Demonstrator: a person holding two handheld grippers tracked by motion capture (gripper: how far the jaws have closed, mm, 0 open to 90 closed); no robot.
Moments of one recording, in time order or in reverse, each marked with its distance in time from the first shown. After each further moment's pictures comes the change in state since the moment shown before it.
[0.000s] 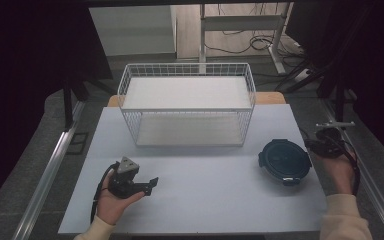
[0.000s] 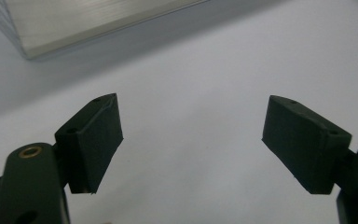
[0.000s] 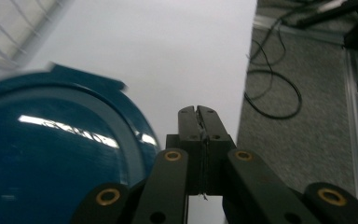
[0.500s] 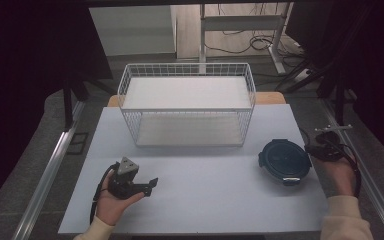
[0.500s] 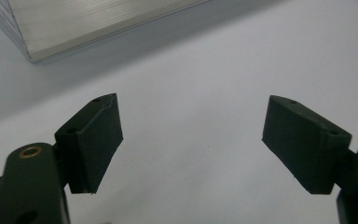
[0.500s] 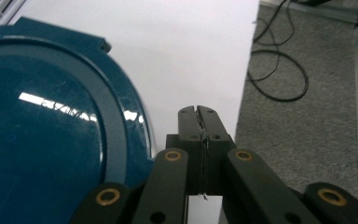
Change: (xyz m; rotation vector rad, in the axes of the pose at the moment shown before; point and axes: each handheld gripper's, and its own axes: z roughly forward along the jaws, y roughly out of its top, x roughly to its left) left arm 0.000 -0.001 0.000 0.000 -0.021 -0.011; right arm -0.004 -0.010 0.009 0.077 0.036 -0.012
